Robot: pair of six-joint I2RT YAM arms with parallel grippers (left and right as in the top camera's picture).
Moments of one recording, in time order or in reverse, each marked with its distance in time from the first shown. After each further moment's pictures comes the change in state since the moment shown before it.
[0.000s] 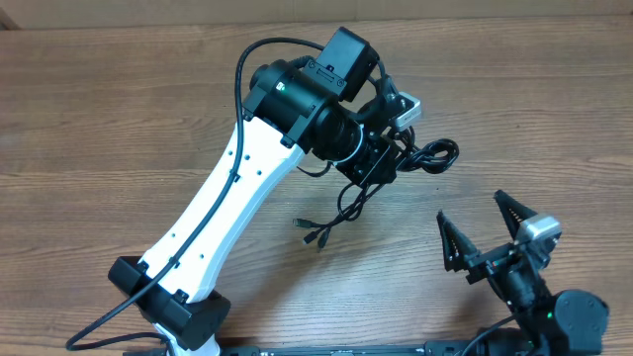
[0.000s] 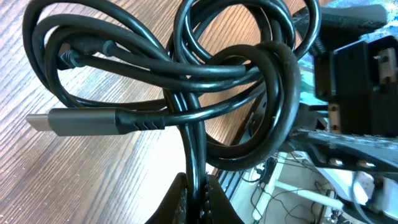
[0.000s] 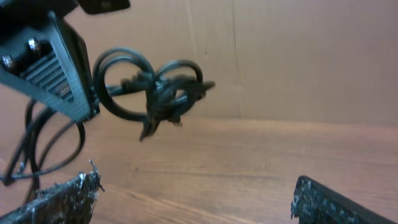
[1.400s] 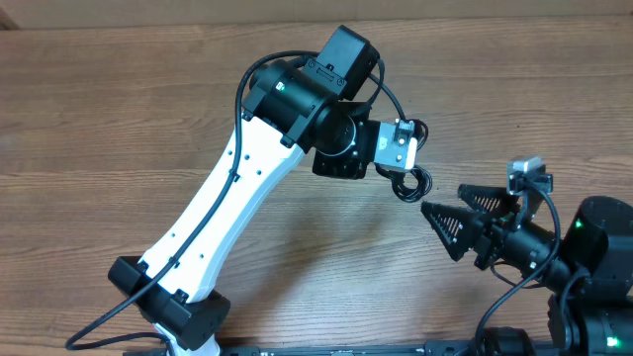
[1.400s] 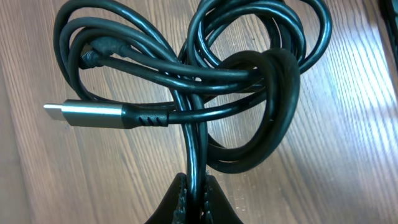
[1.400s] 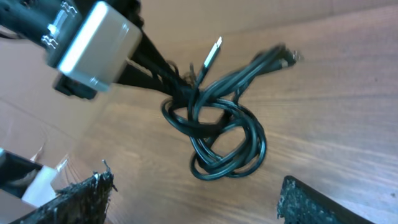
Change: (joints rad) left arm 0.000 0.000 0.000 0.015 -0.297 1.061; right arm 0.000 0.540 0.522 -0.474 -0.330 0.037
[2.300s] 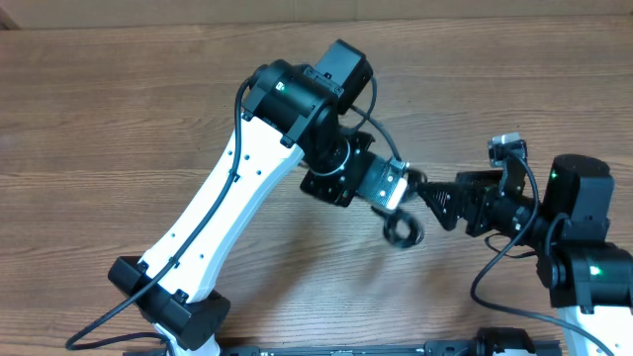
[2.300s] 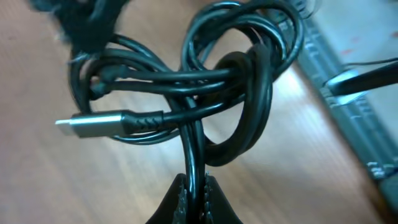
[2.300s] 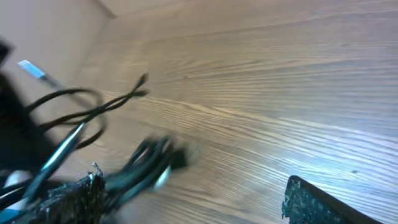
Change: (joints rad) left arm 0.000 0.000 0.000 -0.229 0.201 0.288; right arm 0.000 0.223 0.000 0.012 0.090 -0.103
